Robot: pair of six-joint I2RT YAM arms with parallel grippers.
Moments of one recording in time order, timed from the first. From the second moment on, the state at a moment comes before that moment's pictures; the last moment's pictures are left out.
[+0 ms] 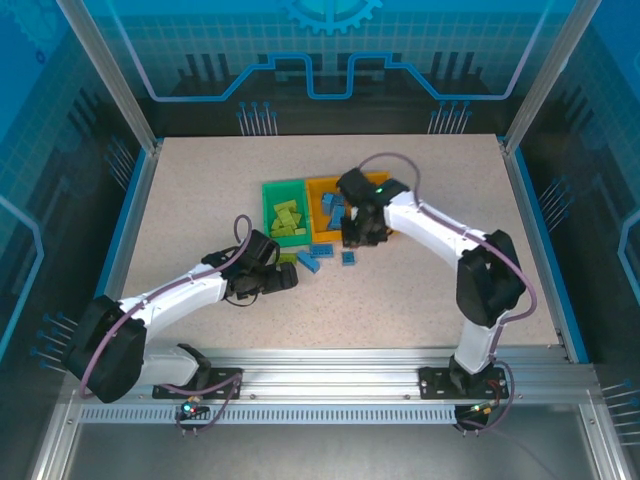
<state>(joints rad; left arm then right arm) -0.54 1.29 0.70 -0.54 -0.01 -0.80 0.58 1.81 1.53 -1.00 -0.01 0.51</state>
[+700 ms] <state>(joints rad) -0.54 1.35 0.73 -0.52 -0.01 -0.80 0.32 2.24 2.04 -1.08 -0.04 0.40</state>
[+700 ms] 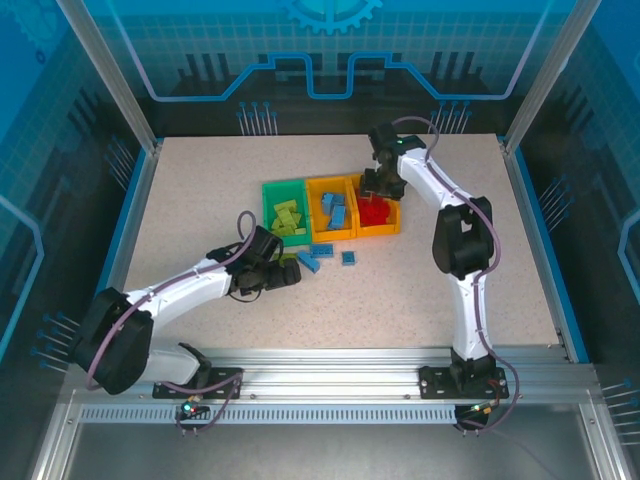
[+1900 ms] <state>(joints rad) -0.54 1.29 0.72 -0.52 -0.03 -0.84 0.63 2.04 1.51 -0.90 0.00 0.43</state>
